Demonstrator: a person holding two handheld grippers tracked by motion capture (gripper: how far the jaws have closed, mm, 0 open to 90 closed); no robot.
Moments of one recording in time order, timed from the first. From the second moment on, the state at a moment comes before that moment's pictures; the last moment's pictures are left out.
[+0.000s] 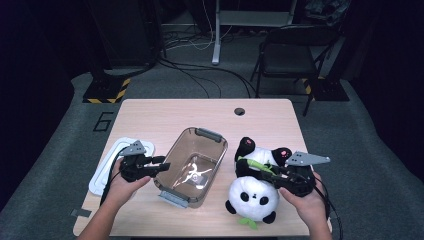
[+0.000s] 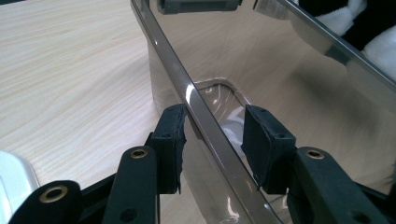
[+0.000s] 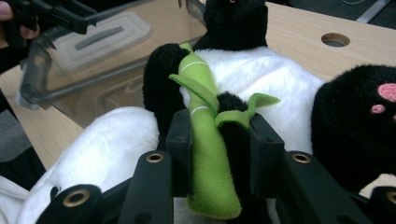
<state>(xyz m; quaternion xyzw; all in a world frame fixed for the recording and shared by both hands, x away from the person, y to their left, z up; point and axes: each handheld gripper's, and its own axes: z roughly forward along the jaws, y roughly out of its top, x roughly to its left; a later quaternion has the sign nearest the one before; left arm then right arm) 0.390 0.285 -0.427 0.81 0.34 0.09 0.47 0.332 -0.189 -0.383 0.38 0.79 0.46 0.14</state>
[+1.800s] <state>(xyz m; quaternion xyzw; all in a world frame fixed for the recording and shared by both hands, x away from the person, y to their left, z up) 0.374 0.334 -0.424 0.77 0.39 0.13 0.49 0.368 -0.104 -0.312 0.31 0.80 0.50 0.11</state>
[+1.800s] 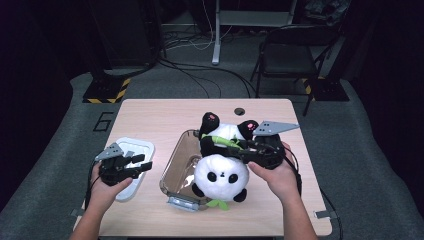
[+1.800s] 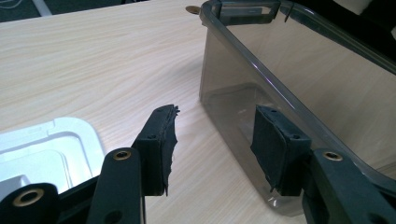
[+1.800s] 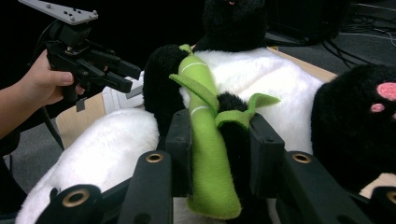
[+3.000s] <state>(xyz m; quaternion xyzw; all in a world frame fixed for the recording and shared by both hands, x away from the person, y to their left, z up) 0.371 0.345 -0.428 0.76 0.40 0.14 0.48 0.391 -0.044 -0.332 0.30 0.81 0.50 0.09</state>
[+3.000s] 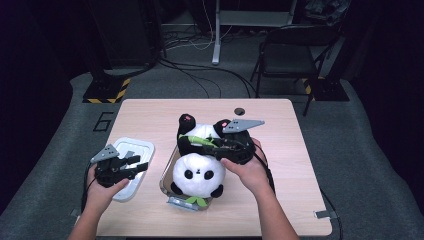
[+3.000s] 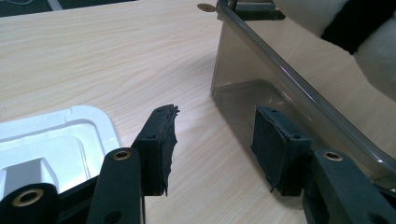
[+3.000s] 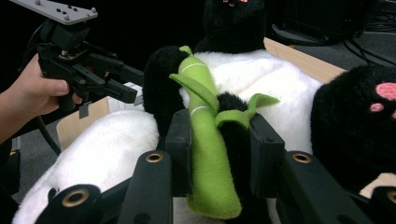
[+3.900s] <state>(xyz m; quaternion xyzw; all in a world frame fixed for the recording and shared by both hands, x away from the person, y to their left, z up) 0.369 0.340 -0.431 0.77 0.40 0.14 0.48 0.409 -0.029 -0.360 0.32 0.81 0.49 0.08</state>
